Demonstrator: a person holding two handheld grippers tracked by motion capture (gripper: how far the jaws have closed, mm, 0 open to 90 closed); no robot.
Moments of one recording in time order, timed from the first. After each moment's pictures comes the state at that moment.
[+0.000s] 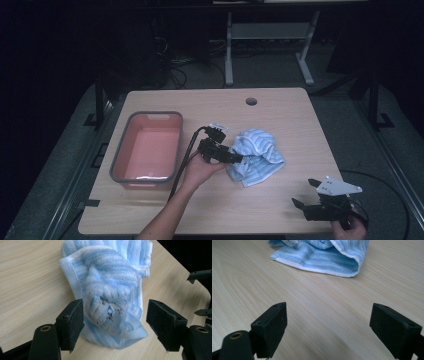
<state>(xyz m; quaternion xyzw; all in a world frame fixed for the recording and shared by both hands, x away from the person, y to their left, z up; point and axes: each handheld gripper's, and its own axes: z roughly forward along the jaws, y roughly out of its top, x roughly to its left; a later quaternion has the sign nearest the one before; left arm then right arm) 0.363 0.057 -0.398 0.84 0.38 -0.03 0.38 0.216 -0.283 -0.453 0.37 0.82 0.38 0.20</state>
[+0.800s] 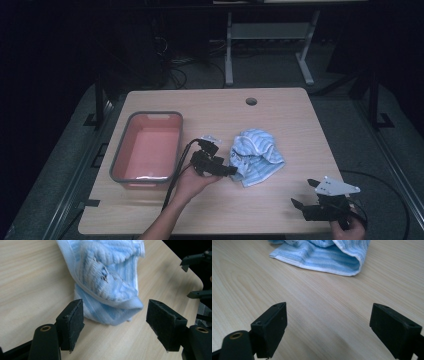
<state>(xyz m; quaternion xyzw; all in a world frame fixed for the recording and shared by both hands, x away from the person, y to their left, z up) 0.335 0.077 -0.416 0.84 0.38 -0.05 0.39 0.216 -0.281 -0.455 0.37 0.83 0.37 0.20</state>
